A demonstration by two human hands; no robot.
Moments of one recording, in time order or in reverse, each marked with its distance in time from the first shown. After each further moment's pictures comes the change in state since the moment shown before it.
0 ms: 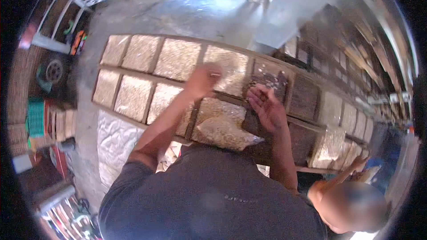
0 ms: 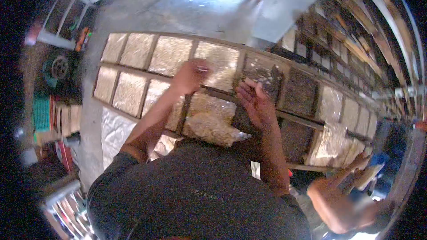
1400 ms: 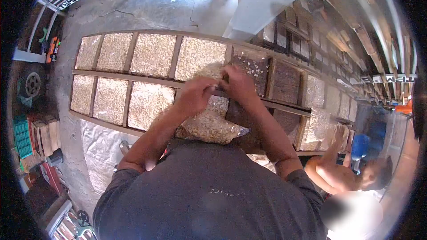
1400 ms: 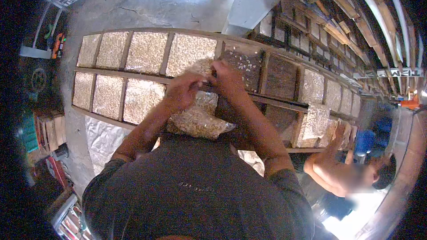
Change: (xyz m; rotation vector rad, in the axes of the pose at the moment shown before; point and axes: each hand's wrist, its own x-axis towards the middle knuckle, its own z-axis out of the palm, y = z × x) left_hand -0.038 0.006 0.053 0.074 0.077 0.422; right_hand 0.053 0.006 0.018 -1.923 -0.040 -0.593
